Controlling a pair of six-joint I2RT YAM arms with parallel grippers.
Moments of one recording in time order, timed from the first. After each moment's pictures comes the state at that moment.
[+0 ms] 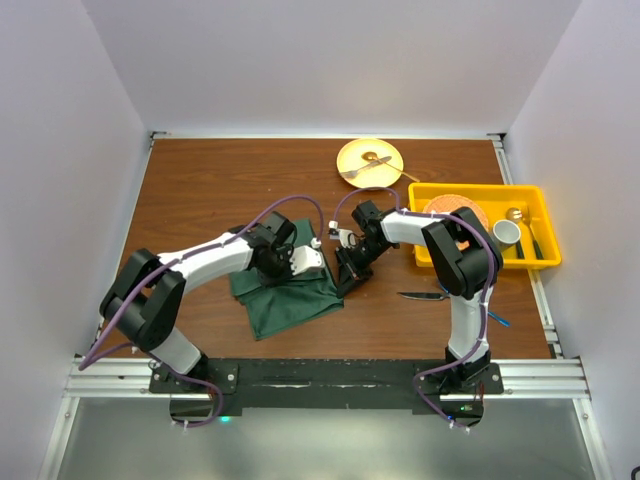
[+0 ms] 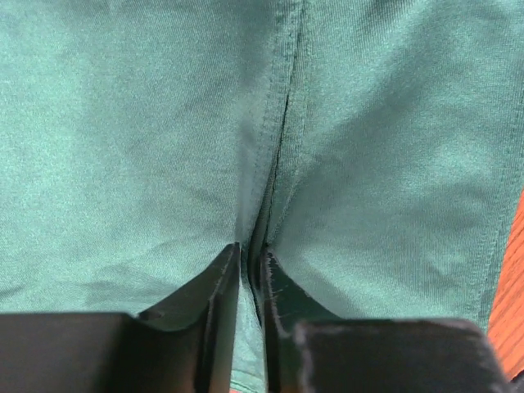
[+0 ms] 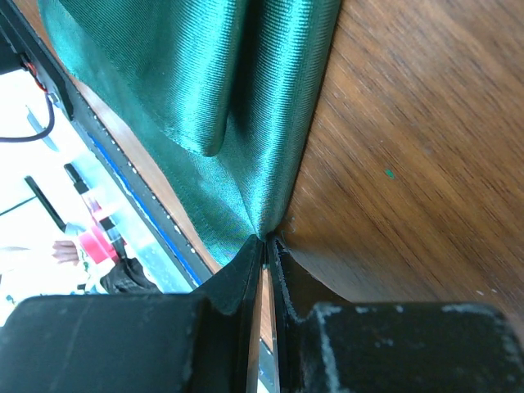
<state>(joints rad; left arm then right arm) -0.62 1.58 0.92 -0.60 0.15 0.68 0.52 2.01 1.18 -0.64 -0.78 0.08</state>
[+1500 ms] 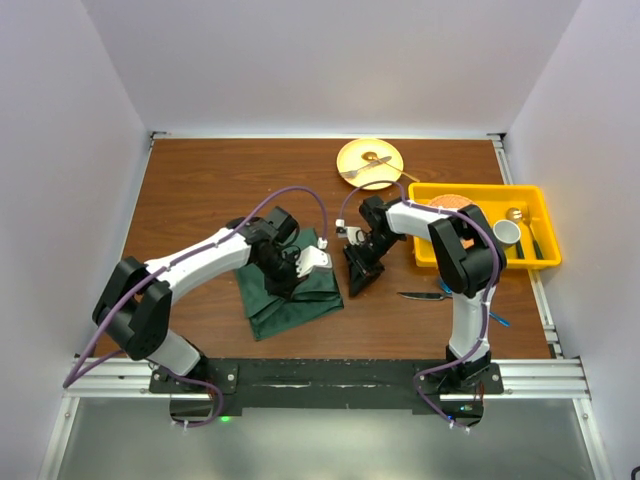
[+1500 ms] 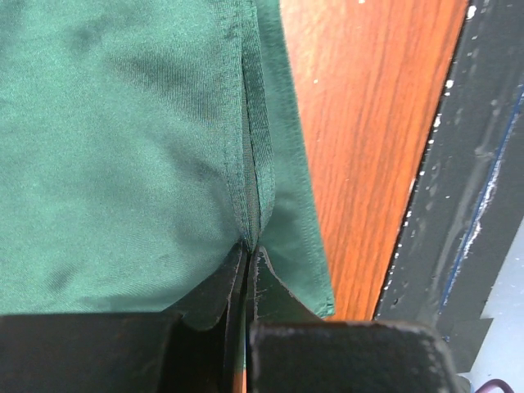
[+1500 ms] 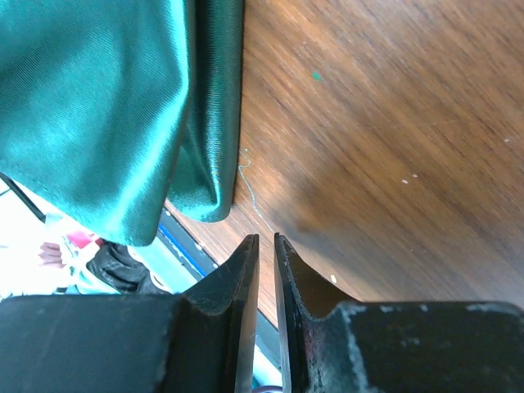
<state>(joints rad) -0.66 1.53 1.03 -0.83 0.48 0.63 0.47 2.01 1.26 -0.87 -0.70 -0.05</state>
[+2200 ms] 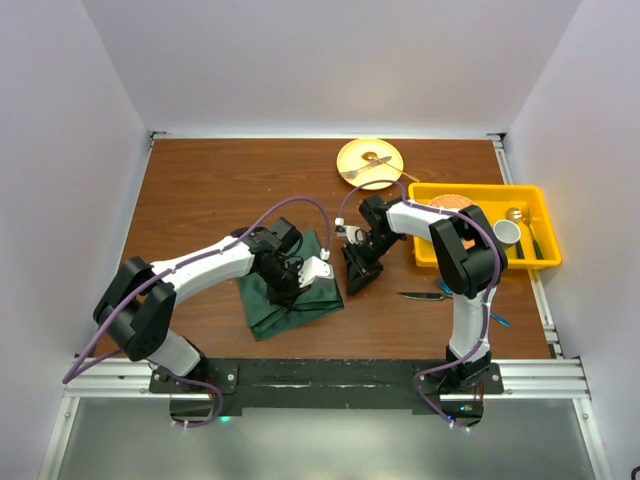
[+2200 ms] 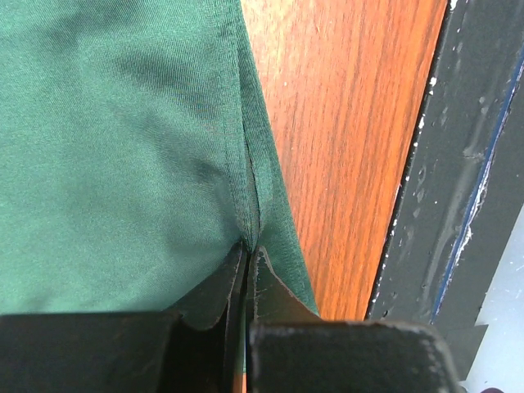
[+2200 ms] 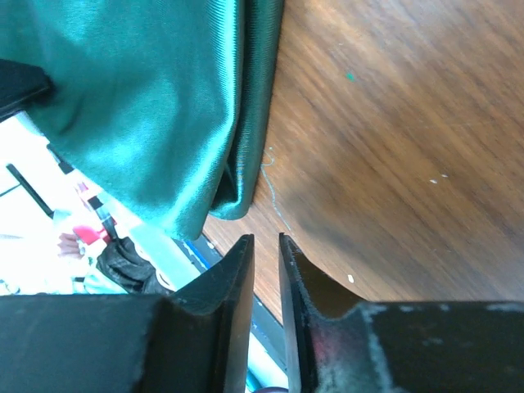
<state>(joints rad) -0.70 1.53 0.95 -0.77 0.50 0.61 0.47 2.00 1.26 -0.87 -0.74 -0.05</state>
